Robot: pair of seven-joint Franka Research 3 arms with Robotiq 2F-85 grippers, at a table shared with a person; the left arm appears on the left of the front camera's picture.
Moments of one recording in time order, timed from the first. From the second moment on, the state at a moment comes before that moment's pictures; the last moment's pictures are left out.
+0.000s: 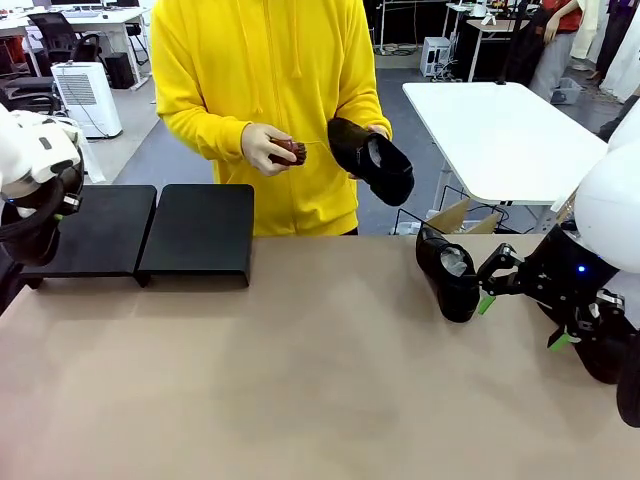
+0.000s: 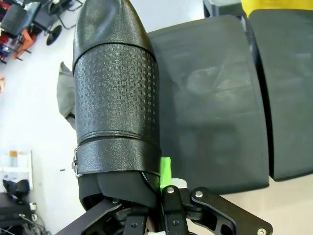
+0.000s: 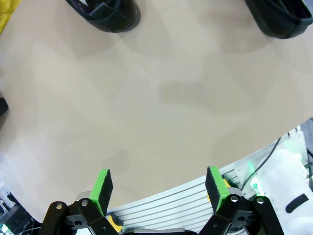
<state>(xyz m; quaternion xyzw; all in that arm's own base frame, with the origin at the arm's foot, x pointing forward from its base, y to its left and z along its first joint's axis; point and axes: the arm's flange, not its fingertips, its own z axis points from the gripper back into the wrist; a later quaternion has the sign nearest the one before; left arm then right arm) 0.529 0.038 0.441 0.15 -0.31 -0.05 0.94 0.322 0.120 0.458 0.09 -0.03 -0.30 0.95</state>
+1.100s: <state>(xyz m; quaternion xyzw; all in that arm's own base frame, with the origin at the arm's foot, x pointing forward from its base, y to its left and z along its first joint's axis) 0.574 0.045 0.412 0.15 -0.30 -0.06 0.94 0.319 0.120 0.461 0.09 -0.03 -0.30 0.95</state>
